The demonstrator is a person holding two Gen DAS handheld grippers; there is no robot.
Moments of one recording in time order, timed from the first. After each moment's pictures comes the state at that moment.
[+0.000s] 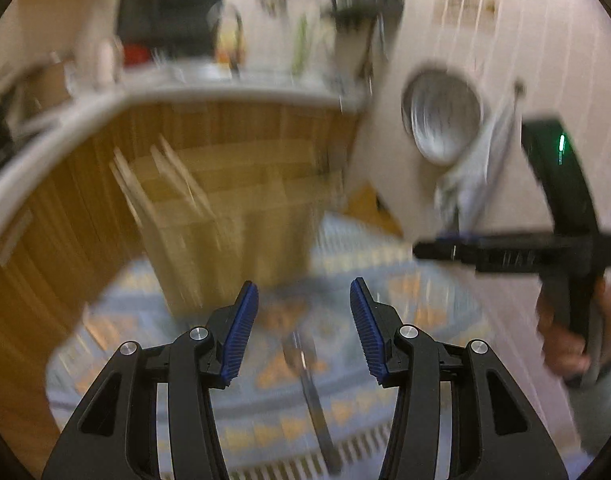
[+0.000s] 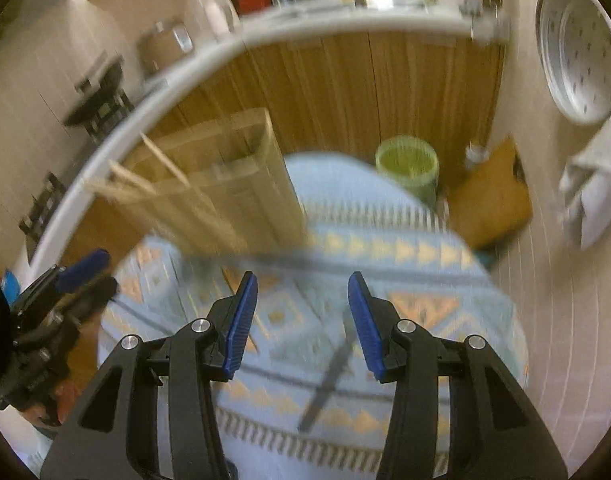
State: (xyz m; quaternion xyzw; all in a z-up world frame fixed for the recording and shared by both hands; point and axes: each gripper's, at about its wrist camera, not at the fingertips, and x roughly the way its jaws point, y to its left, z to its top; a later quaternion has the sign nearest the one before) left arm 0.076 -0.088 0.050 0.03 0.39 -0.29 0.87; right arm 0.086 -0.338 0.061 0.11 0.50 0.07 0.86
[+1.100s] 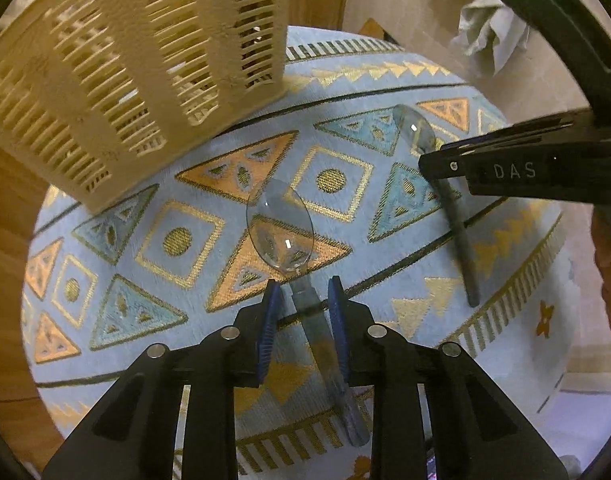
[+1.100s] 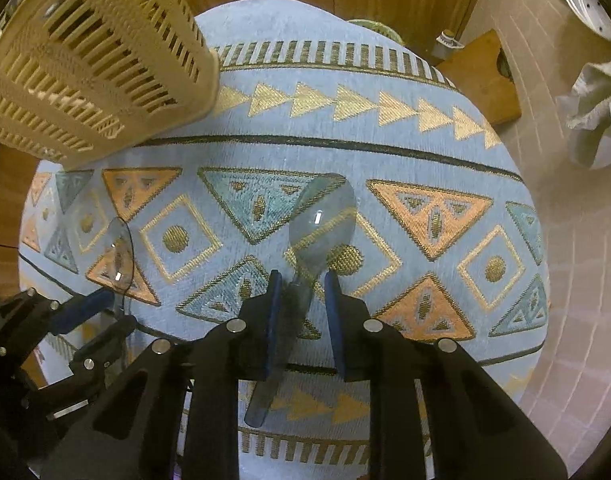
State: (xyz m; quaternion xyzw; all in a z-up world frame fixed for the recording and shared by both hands) left arm 0.102 -0.149 -0.055 0.19 0.57 -0.26 0.76; right arm 0.120 -0.310 -0.041 0.07 0.65 -0.01 0.76
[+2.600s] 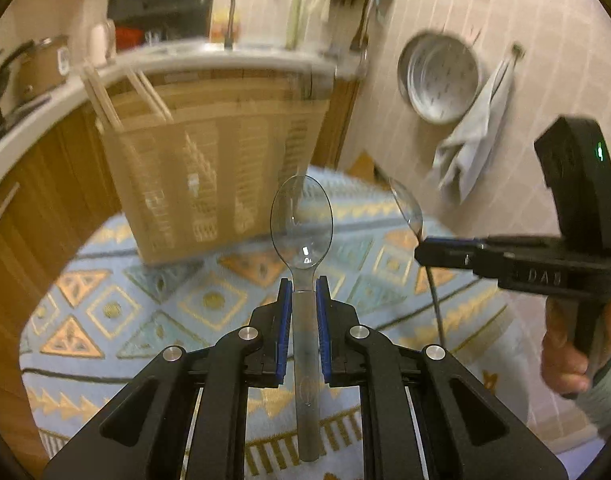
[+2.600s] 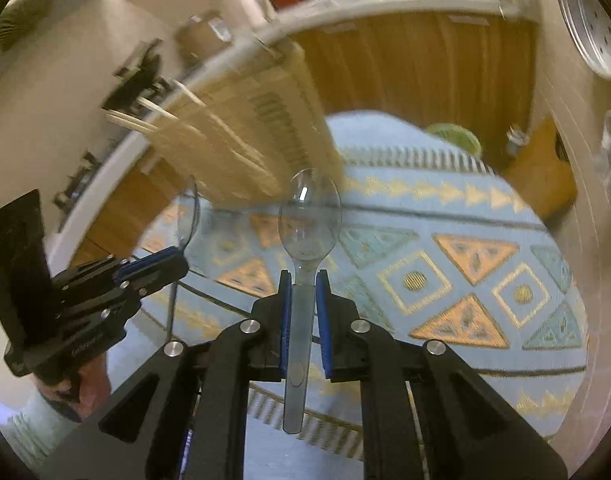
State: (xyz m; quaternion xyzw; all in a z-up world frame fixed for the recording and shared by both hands) left arm 0.048 -0.097 0.020 0.02 0.37 -0.29 0.88; right arm 0.025 -0.323 0.046 0.14 0.42 0.18 0.88
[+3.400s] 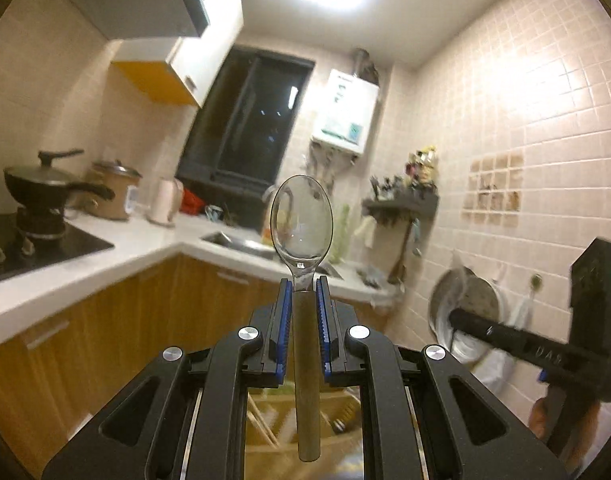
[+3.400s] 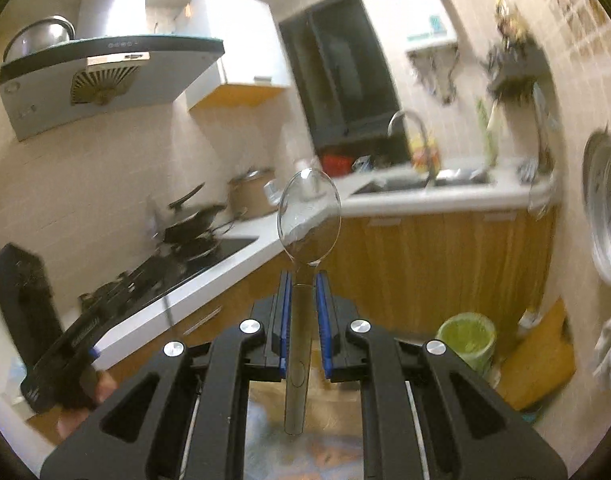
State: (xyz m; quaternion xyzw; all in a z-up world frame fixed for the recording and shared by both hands) left arm 0.091 -0.043 0.170 -0.13 0.05 -0.20 0.97; right arm 0.084 -0.296 0.217 0.10 0.14 0.15 0.98
